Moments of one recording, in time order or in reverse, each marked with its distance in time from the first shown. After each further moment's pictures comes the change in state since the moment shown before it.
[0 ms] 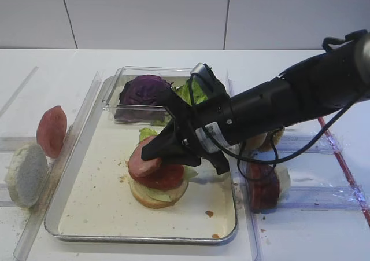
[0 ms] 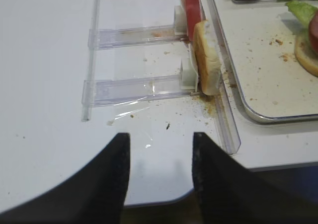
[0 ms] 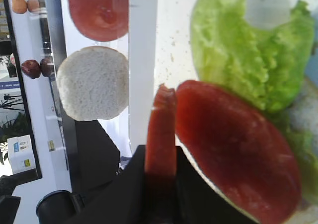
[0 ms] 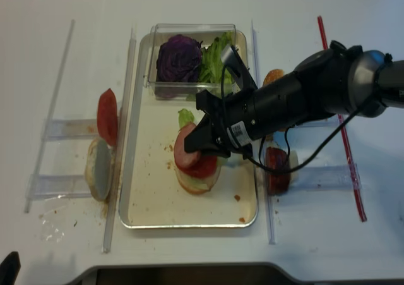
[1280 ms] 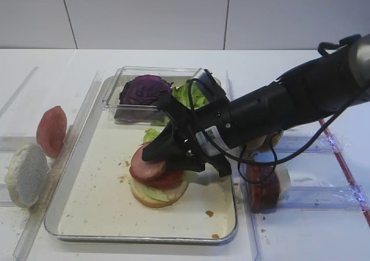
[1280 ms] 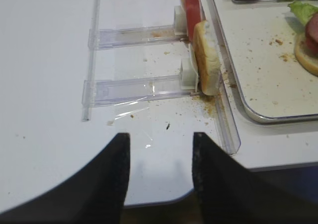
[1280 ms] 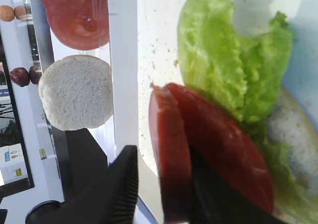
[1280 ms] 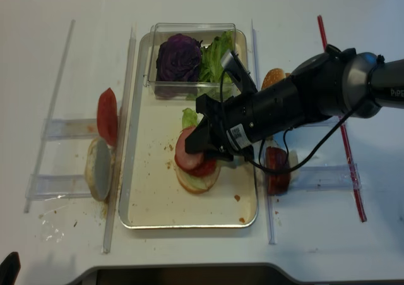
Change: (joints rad) left arm 0.000 0.000 0.000 0.000 0.000 0.000; right arm 0.000 0.023 0.000 -0.002 -0.040 0.003
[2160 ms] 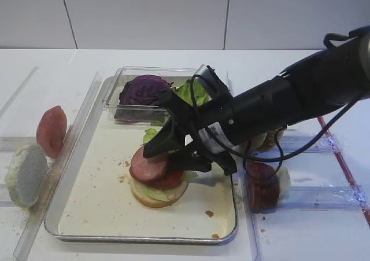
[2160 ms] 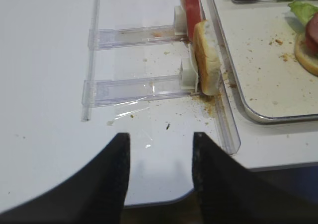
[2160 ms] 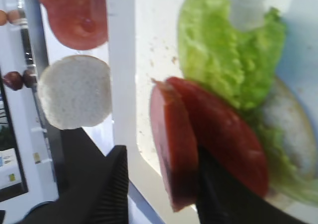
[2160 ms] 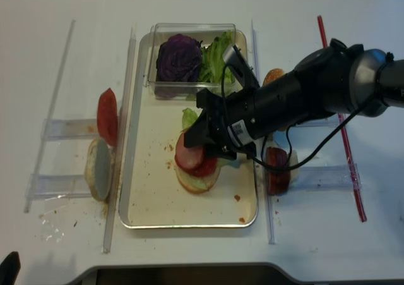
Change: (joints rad) left arm 0.000 0.000 0.000 0.000 0.000 0.000; right arm 0.000 -0.038 0.000 -0.053 -0.019 0.081
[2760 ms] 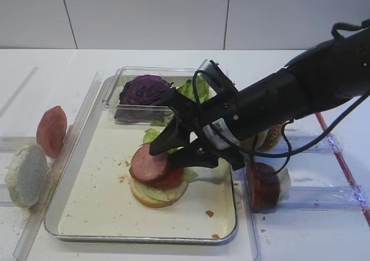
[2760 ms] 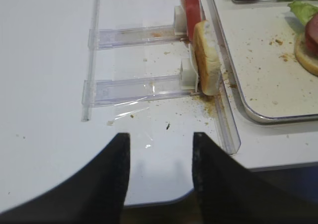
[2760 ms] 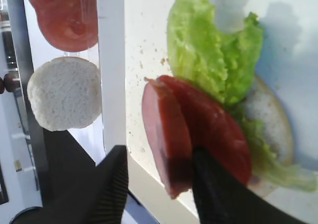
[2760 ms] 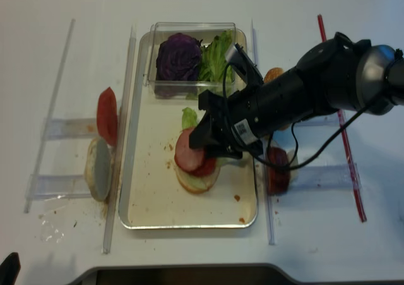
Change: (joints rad) left arm 0.000 0.000 0.000 0.000 0.000 0.000; right arm 0.000 -0.043 0.000 -0.094 -0.045 0.070
